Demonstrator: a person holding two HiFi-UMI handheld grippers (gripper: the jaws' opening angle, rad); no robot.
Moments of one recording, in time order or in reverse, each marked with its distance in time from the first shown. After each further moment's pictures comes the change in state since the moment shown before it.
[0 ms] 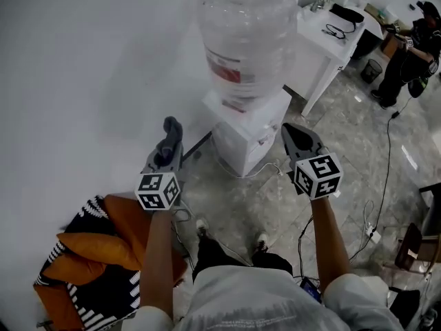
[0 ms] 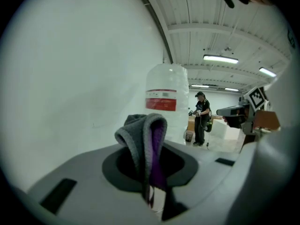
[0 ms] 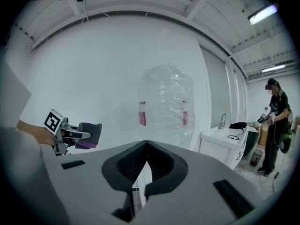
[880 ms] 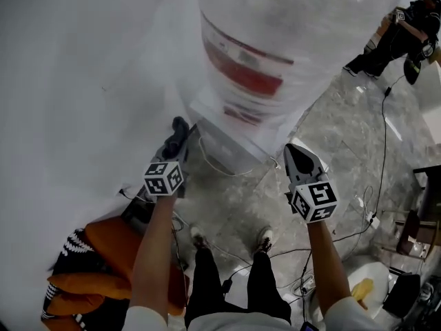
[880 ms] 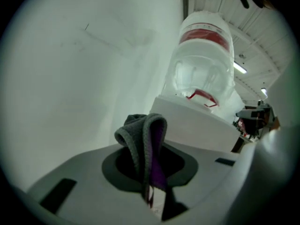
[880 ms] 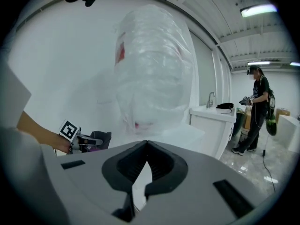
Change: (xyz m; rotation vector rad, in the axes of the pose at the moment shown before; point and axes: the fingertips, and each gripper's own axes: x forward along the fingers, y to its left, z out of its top) left arm 0.247 0.085 -0.209 -0.196 0.203 -0.191; right arm 0.138 -0.032 -0.175 0.091 0.144 -0.180
